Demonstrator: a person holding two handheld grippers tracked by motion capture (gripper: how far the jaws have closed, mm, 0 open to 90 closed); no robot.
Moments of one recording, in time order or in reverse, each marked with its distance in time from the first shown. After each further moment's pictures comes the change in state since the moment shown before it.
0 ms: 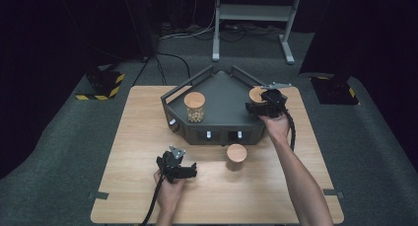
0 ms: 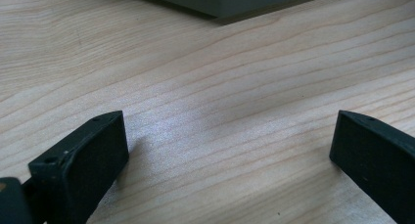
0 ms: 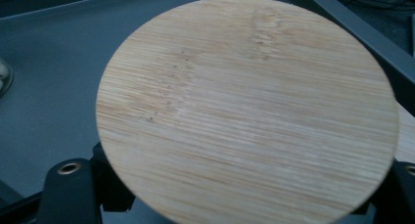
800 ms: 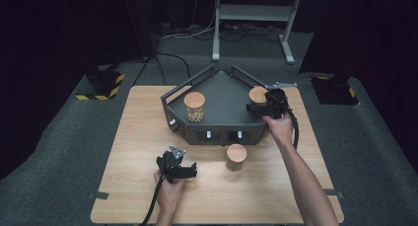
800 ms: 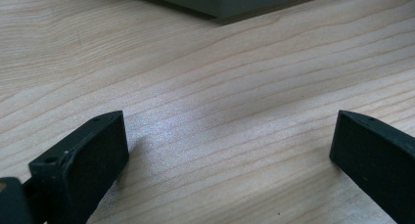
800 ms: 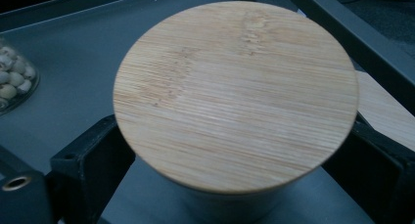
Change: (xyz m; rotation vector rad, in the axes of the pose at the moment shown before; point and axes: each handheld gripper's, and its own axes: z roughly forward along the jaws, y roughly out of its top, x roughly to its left) left arm 0.000 0.000 0.000 0.000 0.000 0.000; right arm -0.012 0.001 -0.011 0.003 0.047 0.023
